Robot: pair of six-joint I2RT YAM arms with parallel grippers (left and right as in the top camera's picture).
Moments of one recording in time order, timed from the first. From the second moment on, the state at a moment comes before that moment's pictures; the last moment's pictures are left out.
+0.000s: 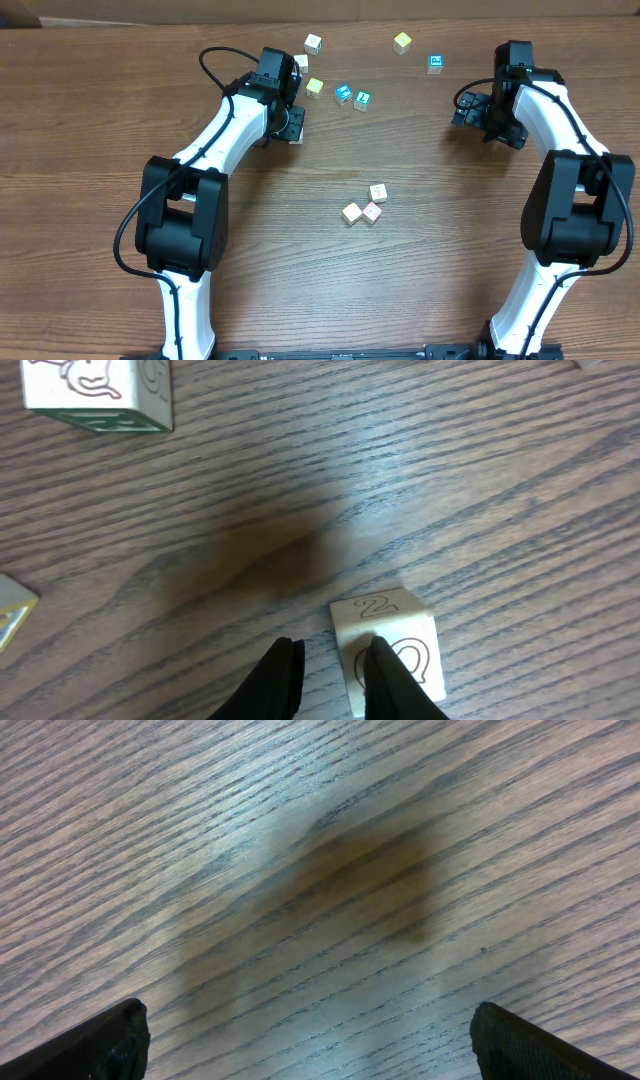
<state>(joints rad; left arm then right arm) -0.29 2.17 1.64 -0.68 0.01 -0.06 -0.10 2.13 1.64 -0.85 0.06 0.34</state>
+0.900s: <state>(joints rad) -0.27 2.18 1.75 -0.83 -0.02 -0.08 -0.10 2.13 1.64 -0.85 0.06 0.34</state>
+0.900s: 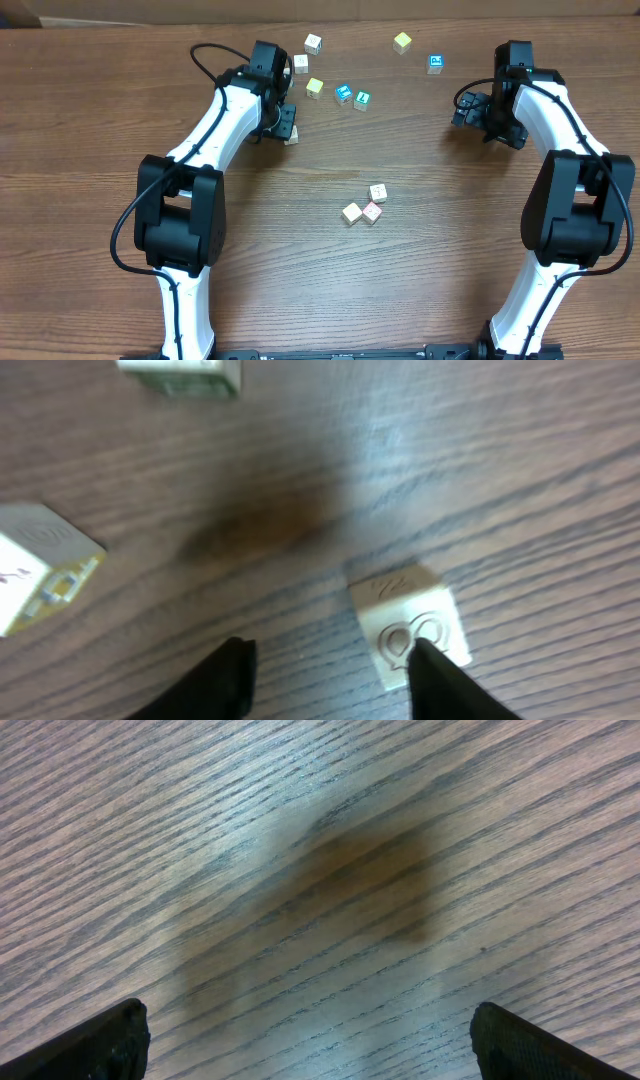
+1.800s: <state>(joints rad) -0.29 2.18 1.70 -0.77 0.04 -0.24 -0.10 2.13 1.64 -0.85 0.06 0.34</state>
